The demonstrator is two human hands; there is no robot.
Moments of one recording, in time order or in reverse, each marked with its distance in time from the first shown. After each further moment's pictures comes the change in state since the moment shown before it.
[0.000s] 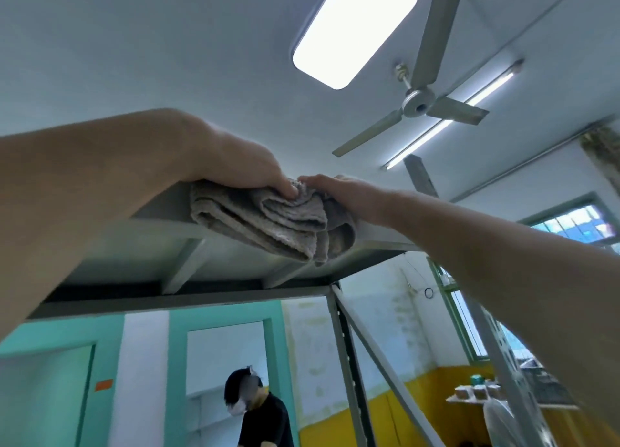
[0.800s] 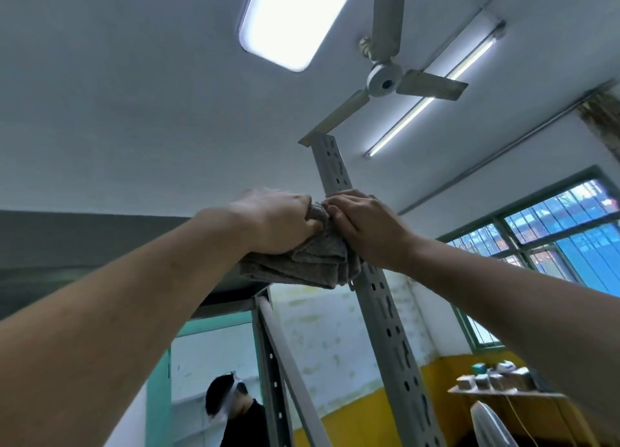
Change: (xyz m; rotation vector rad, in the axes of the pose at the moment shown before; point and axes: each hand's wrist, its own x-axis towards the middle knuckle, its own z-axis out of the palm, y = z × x) left_hand 0.177 0.182 0.149 0.648 0.275 0.090; right_hand -0.017 0.250 -0.155 -0.621 0.401 -0.526
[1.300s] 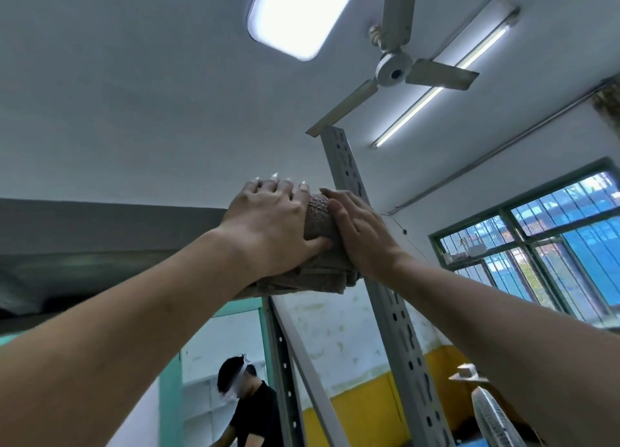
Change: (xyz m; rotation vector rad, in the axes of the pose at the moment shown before) left_hand -0.040 -0.008 0.018 0.110 0.197 -0.036; right_hand -0.008 -0.044 0.021 0.312 0.032 0.309
